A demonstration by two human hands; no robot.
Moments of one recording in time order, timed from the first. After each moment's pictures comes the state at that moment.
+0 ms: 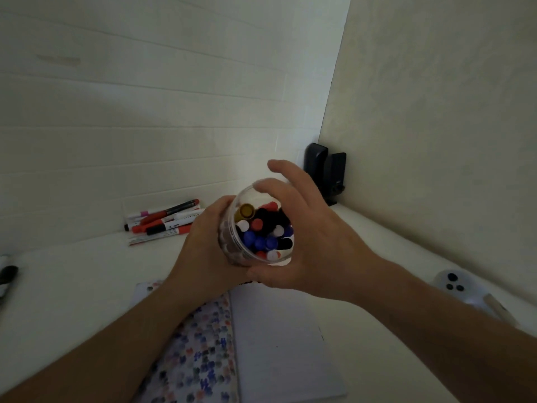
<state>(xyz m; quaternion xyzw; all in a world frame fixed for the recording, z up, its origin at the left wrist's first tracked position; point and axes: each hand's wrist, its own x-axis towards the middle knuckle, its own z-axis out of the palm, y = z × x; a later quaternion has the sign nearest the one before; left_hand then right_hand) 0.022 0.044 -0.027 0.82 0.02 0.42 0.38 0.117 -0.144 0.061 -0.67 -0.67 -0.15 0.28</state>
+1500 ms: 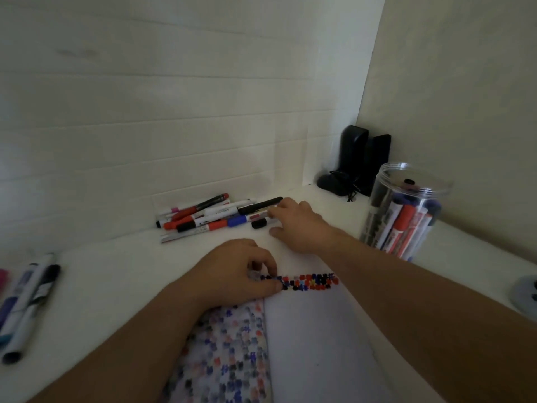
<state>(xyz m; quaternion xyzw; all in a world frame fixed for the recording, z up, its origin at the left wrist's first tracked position) 0.013 0.075 -0.042 0.96 0.13 0.11 0.21 0.213 0.013 -0.029 -0.83 -0.55 0.01 0.06</state>
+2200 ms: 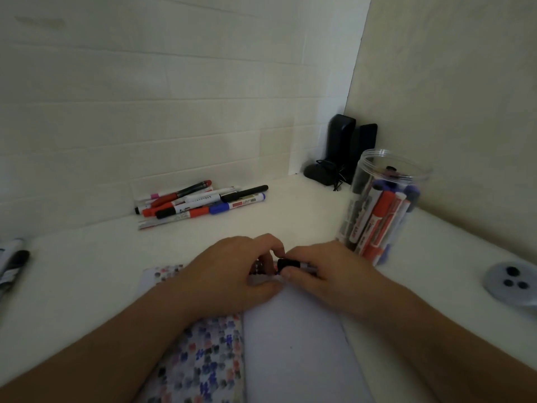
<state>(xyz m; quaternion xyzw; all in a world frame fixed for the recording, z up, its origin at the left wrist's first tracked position) 0.013 0.027 -0.036 0.97 0.07 0.13 0.21 0.178 -0.131 -0.037 -0.75 -0.63 0.06 0.21</state>
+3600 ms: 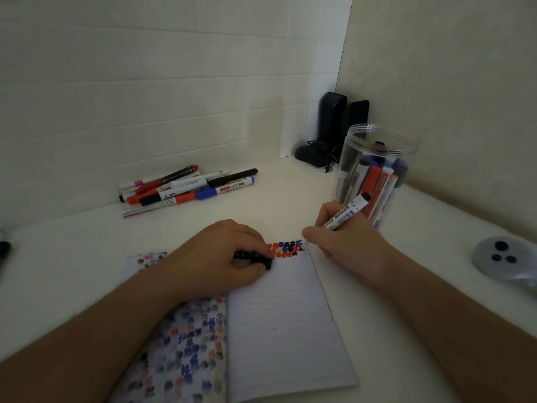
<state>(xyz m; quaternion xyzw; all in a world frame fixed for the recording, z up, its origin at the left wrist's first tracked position) 0.017 0.029 -0.039 0.97 0.04 0.12 0.19 0.206 -0.148 -0.038 -0.75 -0.39 0.20 0.50</state>
